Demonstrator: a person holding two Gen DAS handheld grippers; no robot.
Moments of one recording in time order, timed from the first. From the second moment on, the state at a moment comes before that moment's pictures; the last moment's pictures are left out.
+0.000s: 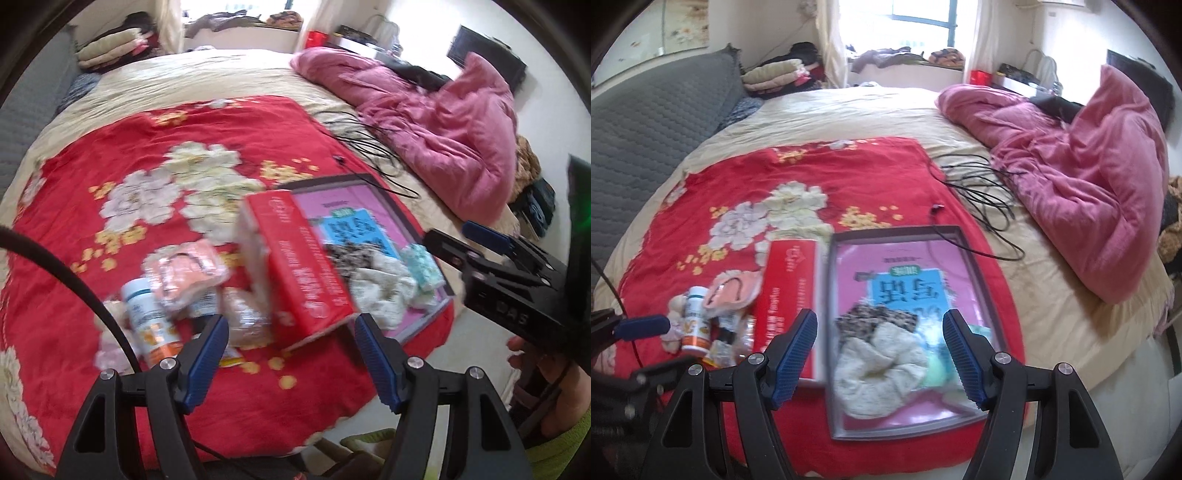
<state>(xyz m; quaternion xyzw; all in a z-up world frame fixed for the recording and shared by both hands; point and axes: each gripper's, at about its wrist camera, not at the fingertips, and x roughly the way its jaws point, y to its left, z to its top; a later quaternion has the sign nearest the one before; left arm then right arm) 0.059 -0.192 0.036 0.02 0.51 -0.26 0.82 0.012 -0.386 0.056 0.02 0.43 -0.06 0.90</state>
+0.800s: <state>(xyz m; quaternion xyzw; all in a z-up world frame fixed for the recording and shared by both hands) 0.113 -0.067 0.007 -0.01 0.53 -0.18 0.83 0.026 -0.240 0.014 -0.03 0.48 0.06 0.88</state>
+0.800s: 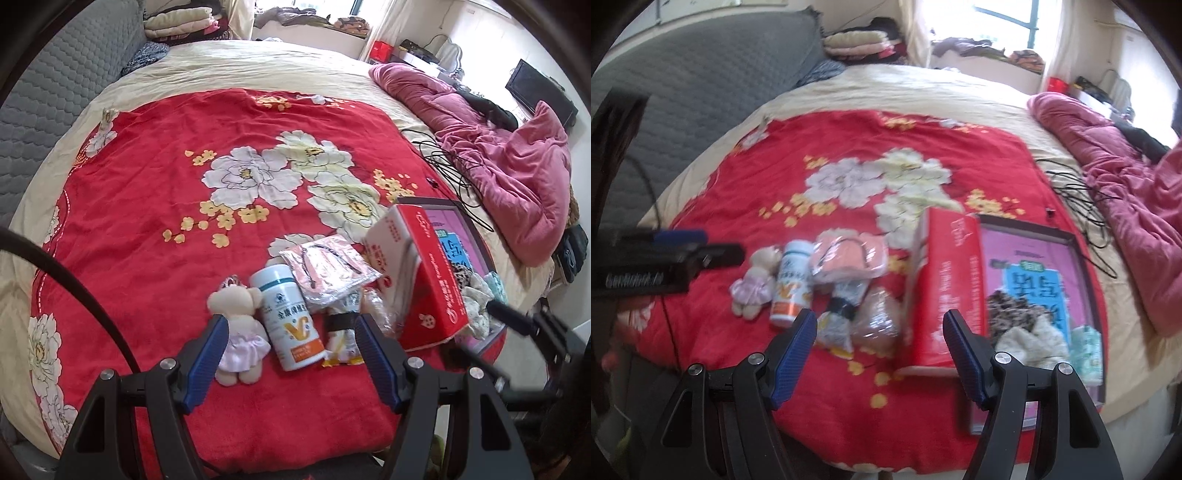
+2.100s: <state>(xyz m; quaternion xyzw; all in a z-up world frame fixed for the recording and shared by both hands) 0.251 -0.163 -0.126 0.02 0.66 -0.27 0.70 0.070 -0.179 -0.111 -0.50 0.51 0.24 0.66</state>
